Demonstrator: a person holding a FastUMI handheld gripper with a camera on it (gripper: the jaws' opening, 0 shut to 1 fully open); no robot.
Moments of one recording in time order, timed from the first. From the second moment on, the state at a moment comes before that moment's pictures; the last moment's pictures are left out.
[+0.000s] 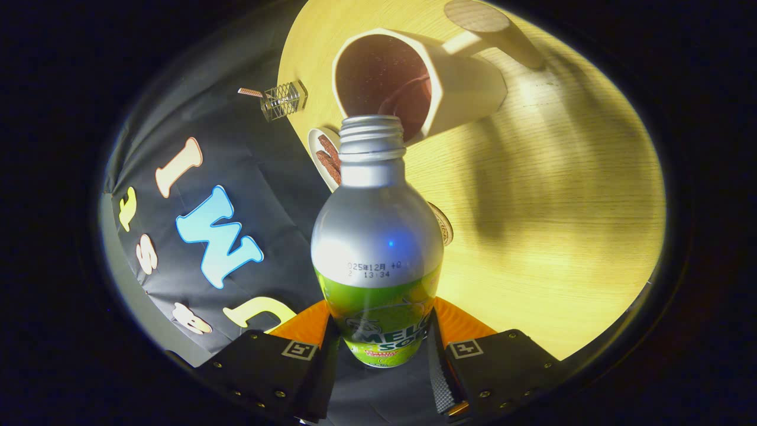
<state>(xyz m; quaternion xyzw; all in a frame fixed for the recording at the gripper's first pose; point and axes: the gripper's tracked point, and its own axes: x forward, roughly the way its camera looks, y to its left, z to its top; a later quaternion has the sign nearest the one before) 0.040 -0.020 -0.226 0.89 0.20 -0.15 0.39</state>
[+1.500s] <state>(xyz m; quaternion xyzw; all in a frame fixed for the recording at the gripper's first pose) 0.039 -0.030 -0.209 0.91 0.22 -0.14 0.32</state>
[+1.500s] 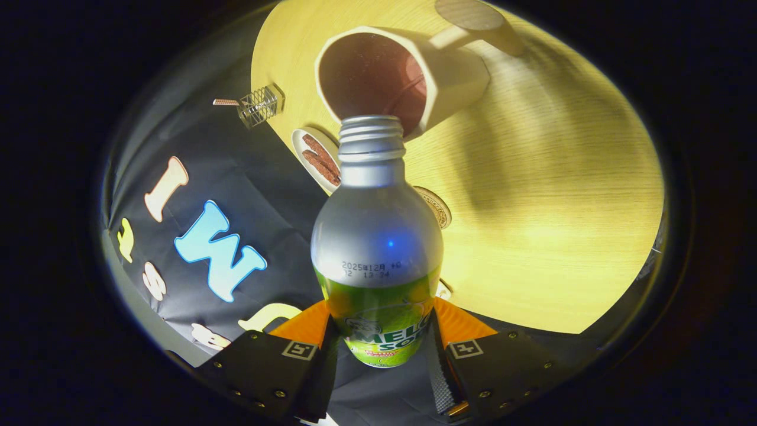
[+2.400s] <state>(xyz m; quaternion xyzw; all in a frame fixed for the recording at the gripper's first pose) 0.037 -0.033 -0.218 0.90 0.22 -0.14 0.34</state>
